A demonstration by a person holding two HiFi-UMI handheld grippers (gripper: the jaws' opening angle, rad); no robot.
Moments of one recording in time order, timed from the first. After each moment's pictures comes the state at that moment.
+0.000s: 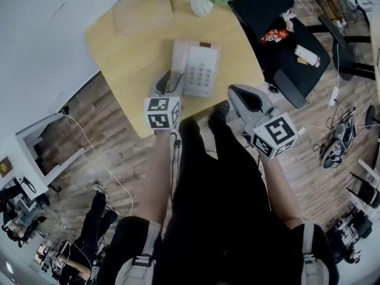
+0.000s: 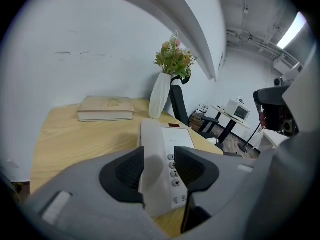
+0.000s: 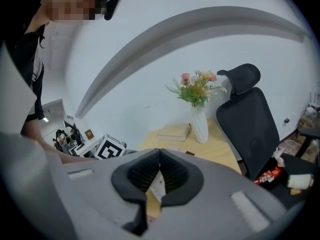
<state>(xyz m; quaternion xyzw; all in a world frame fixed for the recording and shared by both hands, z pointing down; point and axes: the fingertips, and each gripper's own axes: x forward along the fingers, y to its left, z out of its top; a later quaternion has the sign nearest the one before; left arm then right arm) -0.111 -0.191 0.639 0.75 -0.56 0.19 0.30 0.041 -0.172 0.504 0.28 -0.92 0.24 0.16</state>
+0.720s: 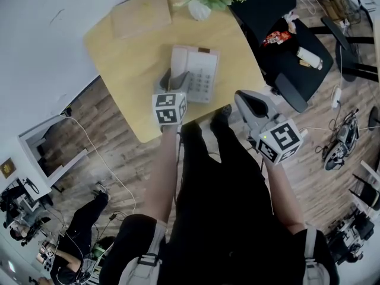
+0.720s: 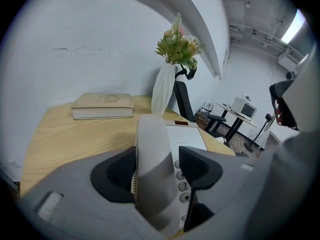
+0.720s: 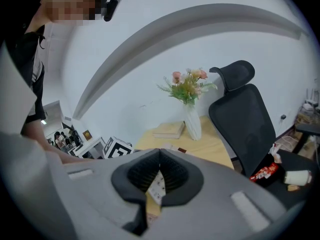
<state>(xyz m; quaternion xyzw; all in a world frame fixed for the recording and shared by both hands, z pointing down) -0.100 -0.225 0.671 0.74 -0.58 0.20 0.29 0.067 -0.186 0.517 0.29 -0.91 0.25 0.17</state>
